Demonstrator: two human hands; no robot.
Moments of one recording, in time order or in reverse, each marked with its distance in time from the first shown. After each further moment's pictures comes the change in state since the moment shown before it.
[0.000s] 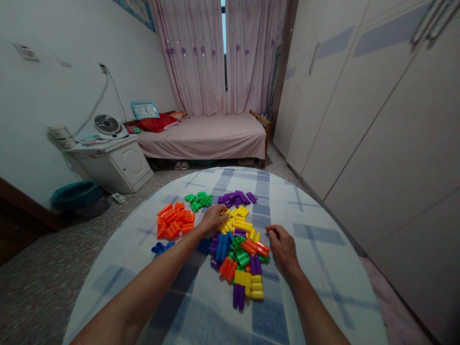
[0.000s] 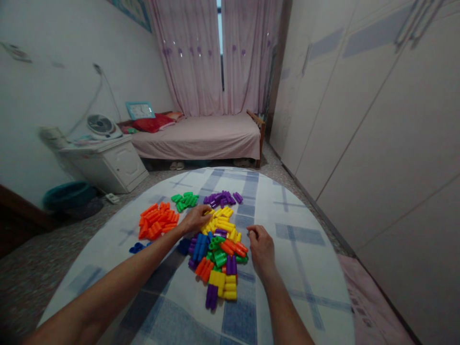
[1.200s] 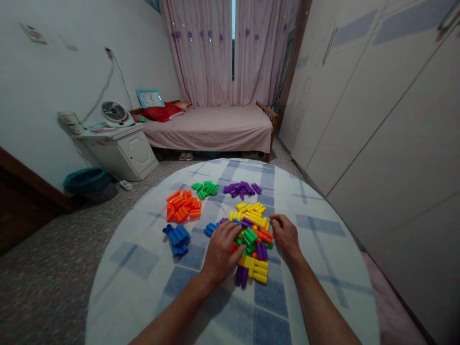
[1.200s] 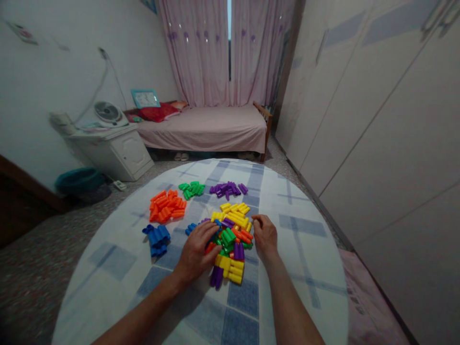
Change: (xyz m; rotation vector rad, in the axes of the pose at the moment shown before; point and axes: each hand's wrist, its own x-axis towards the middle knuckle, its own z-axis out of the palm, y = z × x) left_hand -0.148 0.075 0.005 -0.109 0.316 0.247; right_hand -0.001 0.002 0.000 -0.034 0.016 -0.050
